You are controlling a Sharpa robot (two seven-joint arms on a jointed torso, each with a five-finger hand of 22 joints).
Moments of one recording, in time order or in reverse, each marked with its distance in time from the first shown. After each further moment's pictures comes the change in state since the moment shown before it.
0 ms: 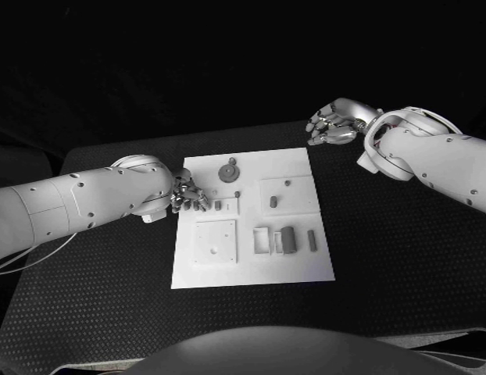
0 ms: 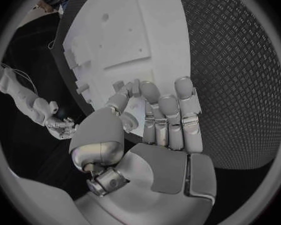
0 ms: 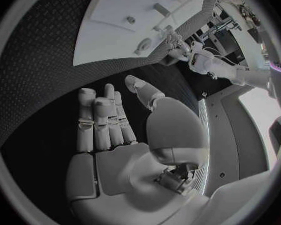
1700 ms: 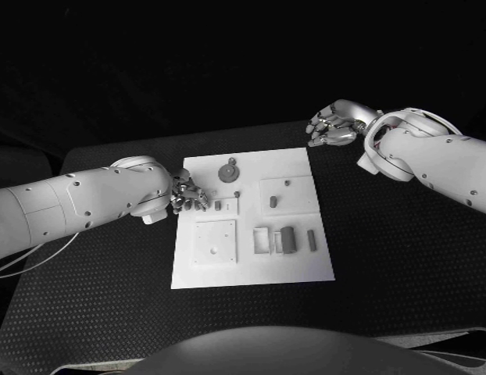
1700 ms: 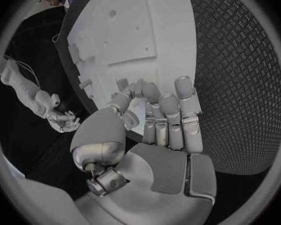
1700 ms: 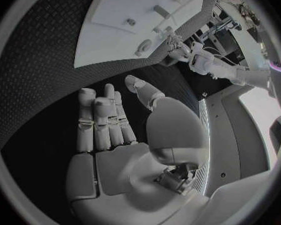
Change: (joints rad) left arm -0.001 -0.010 0.001 0.008 0.055 -0.022 0.015; left_hand 0.050 0.014 0.027 -0.009 0.045 -0.016 0.005 0.000 -0.004 -0.012 0.004 0.000 -0.004 -0.011 0.004 -0.004 -0.006 0.000 0.000 0.000 -0.008 -0.001; right arm -0.003 -0.002 0.000 -0.001 0.000 0.008 -0.001; right_hand 0.000 0.000 0.000 0.000 0.000 0.000 0.000 0.000 0.000 0.000 0.000 0.000 0.001 -0.001 0.002 0.000 0.000 0.000 -0.001 -0.002 0.000 0.000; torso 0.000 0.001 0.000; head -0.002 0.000
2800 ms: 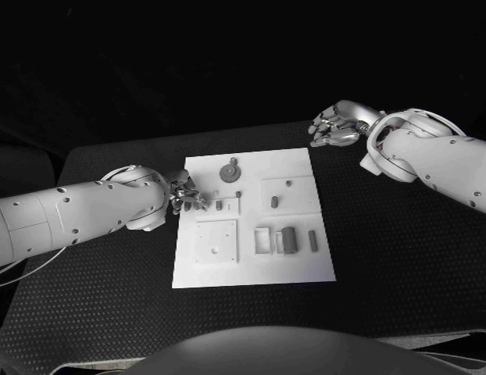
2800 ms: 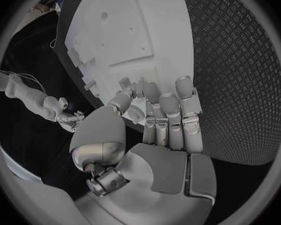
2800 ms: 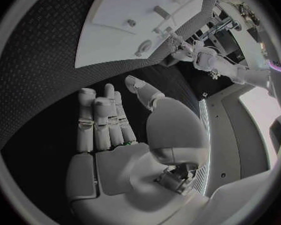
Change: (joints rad) left arm -0.029 -0.077 -0.003 0.113 -0.113 -0.177 0.058; left_hand 0.049 -0.020 0.065 0.033 -0.106 -0.004 0.002 0.008 -0.004 -0.003 0.003 0.000 -0.004 -0.003 -0.001 0.000 -0.002 0.000 -0.003 0.003 0.004 0.000; right arm 0.000 -0.005 0.000 0.002 0.000 0.003 0.000; right_hand -0.004 0.004 0.000 0.006 0.000 0.000 0.000 0.000 0.000 0.000 0.000 0.000 0.001 0.001 -0.002 0.000 0.000 0.000 0.004 0.000 0.000 0.000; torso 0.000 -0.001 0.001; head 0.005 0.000
